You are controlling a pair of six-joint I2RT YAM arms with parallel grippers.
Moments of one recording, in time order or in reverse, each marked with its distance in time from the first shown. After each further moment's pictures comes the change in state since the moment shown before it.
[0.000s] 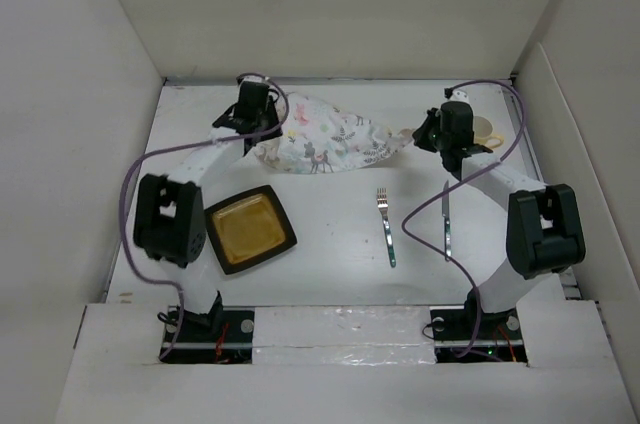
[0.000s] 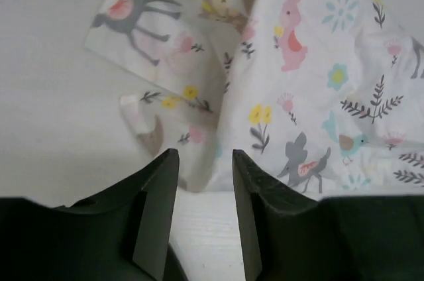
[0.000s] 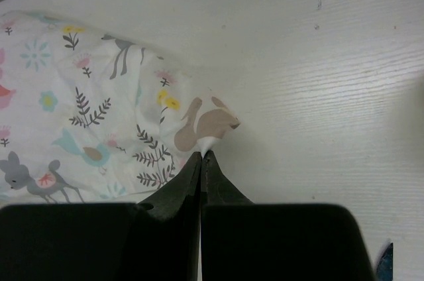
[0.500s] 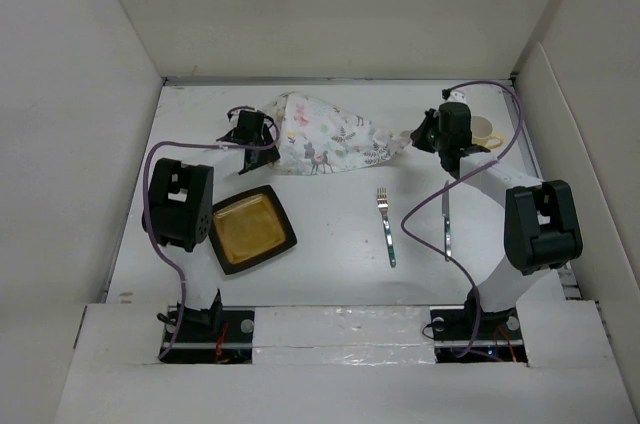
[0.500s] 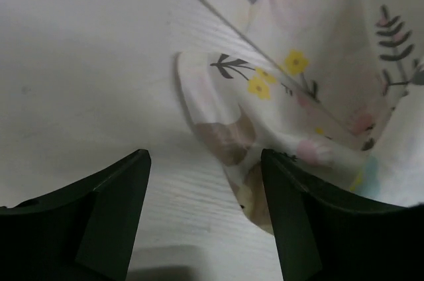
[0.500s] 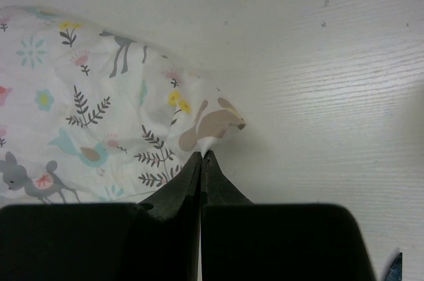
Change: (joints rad) left arm 0.071 0.060 -0.267 0.145 -0.039 -0.135; right arm 0.002 0.035 0.003 0.024 -0.014 0.002
